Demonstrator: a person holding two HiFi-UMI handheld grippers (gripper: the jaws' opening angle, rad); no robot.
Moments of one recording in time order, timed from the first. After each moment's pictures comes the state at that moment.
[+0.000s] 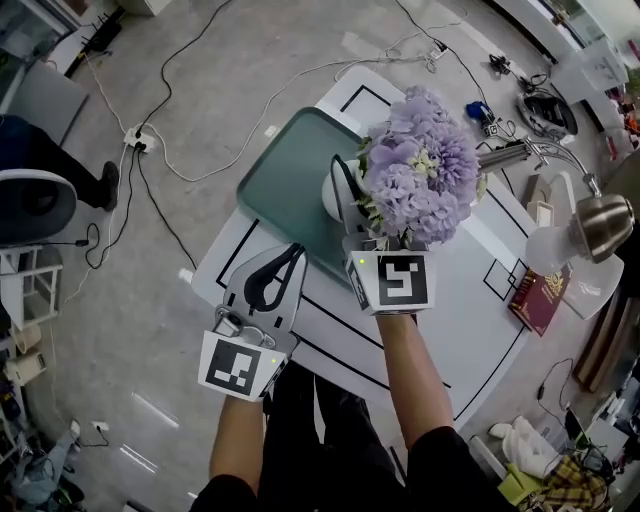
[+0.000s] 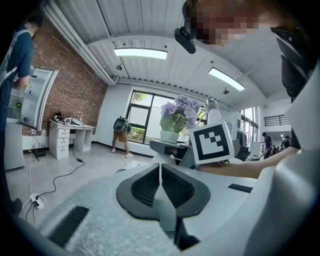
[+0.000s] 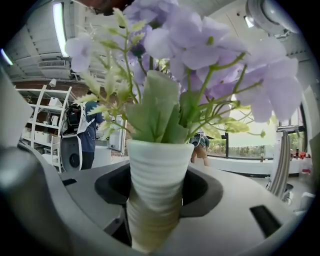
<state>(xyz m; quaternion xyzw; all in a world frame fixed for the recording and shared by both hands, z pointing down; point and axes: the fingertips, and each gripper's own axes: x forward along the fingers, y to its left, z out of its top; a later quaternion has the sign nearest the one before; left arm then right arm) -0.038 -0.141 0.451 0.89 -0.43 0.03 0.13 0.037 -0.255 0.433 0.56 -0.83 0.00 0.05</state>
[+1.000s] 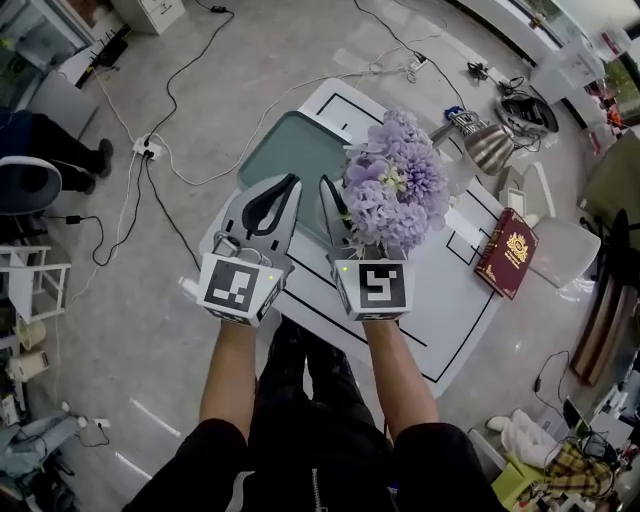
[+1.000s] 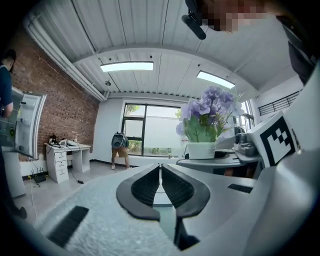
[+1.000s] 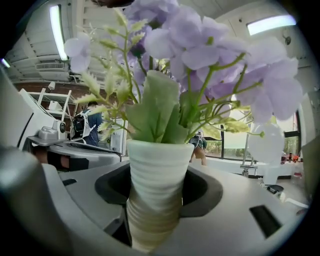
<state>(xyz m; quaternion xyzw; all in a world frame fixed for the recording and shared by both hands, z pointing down) -0.014 -0.143 0.332 0.90 -0.43 0.02 0.04 0.055 -0.151 0.332 0.57 -0.82 0.01 0.06</state>
